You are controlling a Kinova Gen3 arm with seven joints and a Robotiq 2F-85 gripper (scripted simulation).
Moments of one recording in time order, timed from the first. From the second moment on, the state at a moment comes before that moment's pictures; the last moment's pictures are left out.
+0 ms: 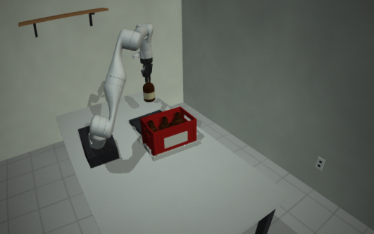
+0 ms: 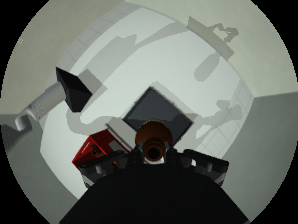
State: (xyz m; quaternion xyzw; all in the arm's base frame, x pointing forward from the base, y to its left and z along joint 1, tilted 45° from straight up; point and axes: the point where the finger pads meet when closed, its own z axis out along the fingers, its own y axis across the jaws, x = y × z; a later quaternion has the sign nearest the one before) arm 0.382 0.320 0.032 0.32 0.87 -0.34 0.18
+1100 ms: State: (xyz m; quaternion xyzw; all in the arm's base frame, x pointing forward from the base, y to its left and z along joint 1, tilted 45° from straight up) arm 0.387 0.333 0.018 0.32 0.87 -0.34 0.18
